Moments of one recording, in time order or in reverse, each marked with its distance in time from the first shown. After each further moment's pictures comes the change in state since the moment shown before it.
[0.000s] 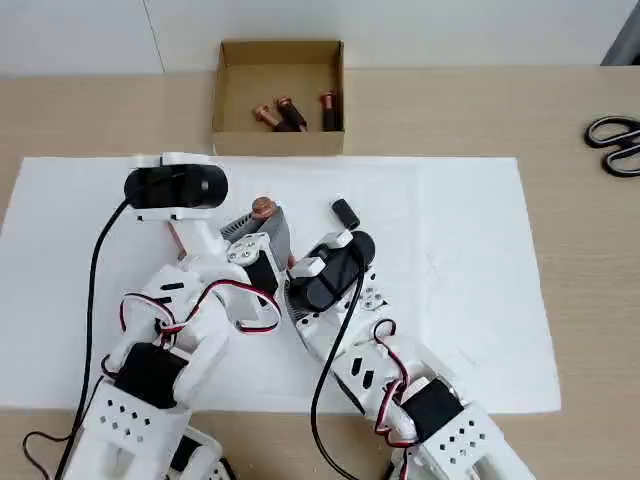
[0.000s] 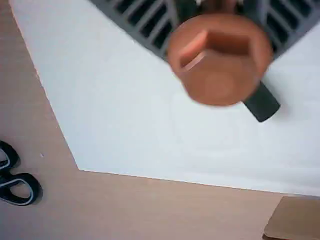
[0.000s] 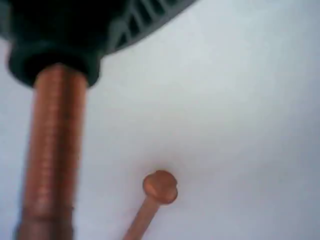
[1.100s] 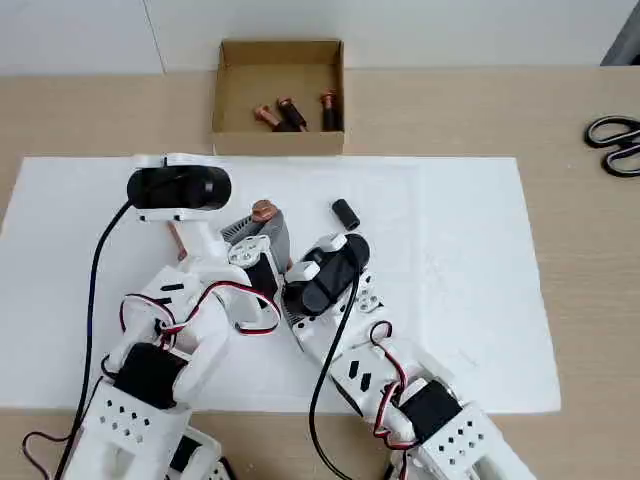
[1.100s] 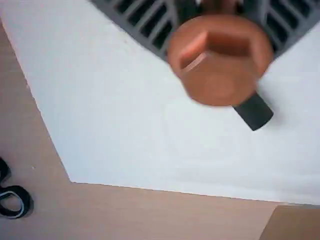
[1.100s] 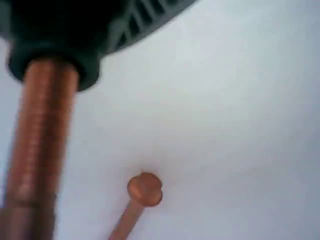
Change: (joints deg) left arm 0.1 0.0 0.0 2.5 -1.2; right arm -1.6 0.0 0.0 0.0 0.0
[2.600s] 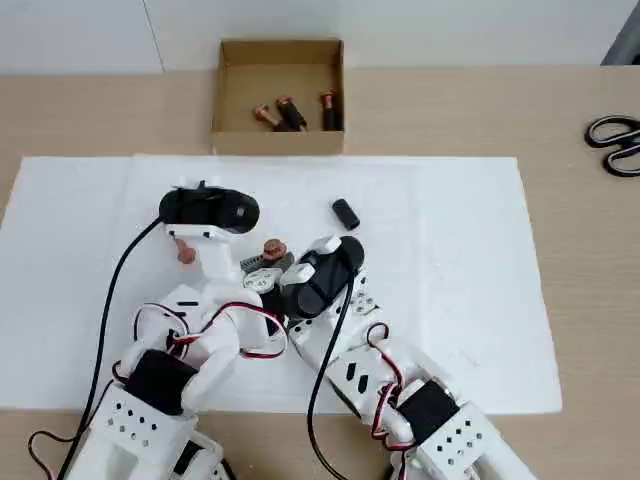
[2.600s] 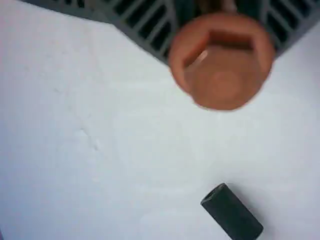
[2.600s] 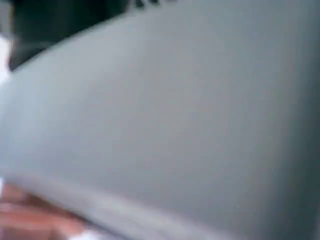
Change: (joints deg) left arm 2.3 -1.2 5.4 6.8 -1.5; right arm -0.3 0.1 0.1 0.0 -0.2
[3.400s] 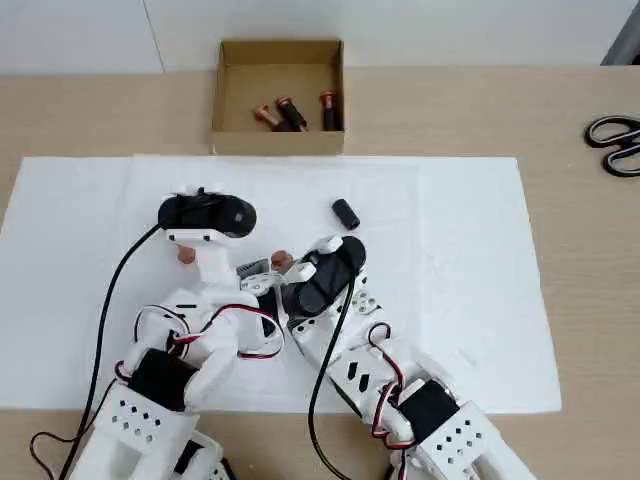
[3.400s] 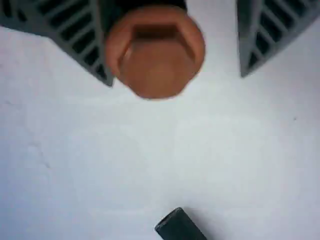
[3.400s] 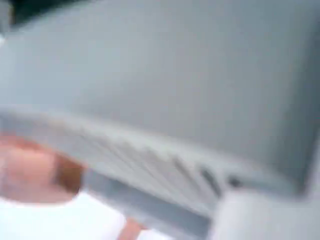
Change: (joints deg) left arm -0.4 -0.1 3.7 0.1 -0.6; right arm 0.1 0.1 0.6 0.1 0.0
